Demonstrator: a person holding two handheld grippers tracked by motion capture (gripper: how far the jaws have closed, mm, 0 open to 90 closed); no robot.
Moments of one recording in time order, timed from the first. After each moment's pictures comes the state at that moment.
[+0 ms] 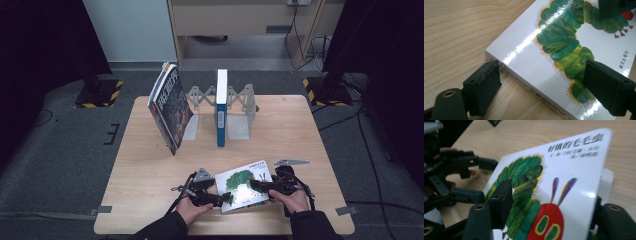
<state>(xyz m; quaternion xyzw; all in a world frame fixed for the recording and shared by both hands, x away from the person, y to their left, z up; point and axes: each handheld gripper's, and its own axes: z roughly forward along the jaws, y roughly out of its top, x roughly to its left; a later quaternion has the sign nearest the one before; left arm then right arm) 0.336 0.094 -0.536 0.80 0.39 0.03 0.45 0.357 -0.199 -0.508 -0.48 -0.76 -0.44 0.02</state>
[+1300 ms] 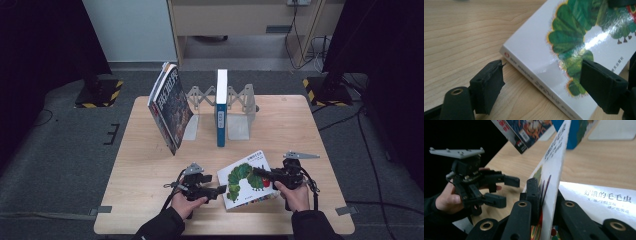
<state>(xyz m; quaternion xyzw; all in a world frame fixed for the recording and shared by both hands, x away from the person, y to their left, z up) 0.344 0.111 -0.522 0.76 0.42 -0.01 0.49 0.360 -0.212 -0.474 -0.44 -0.71 -0.55 0.04</state>
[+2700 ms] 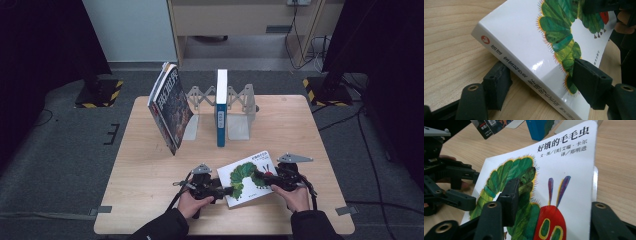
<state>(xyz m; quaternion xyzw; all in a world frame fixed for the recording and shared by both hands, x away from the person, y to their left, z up) 0.355 0.093 -0.542 0.77 0.40 -0.06 0.49 0.361 -0.205 -0.492 -0.45 -0.76 -0.46 -0.08</state>
